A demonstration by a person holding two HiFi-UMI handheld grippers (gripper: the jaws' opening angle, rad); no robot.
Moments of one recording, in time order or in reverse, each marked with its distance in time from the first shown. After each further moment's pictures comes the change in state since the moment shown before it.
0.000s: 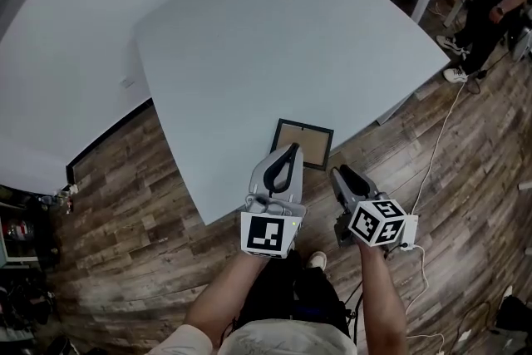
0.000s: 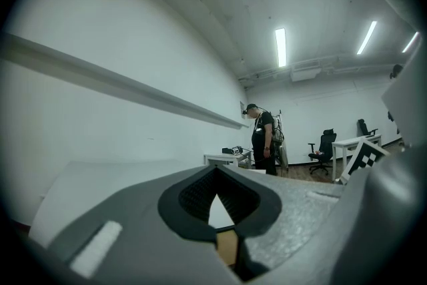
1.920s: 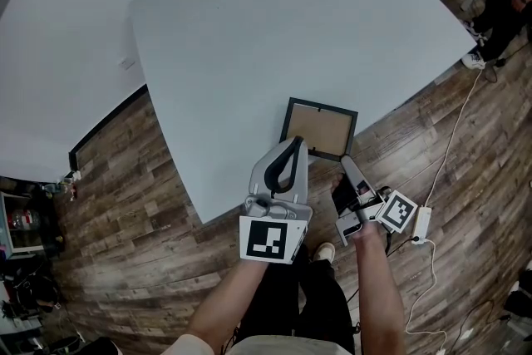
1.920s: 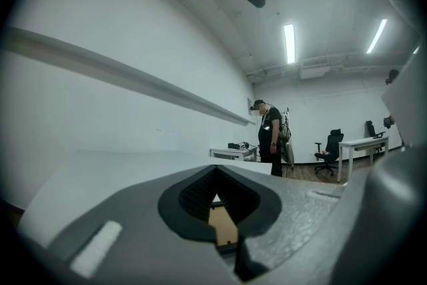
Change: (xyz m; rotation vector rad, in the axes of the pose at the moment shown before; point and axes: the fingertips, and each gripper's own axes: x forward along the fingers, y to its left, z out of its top) left arm 0.007 0.016 -0.049 -0.029 0.046 0.047; right arm 0.040 -0.023 -0.027 0.729 -0.206 0.424
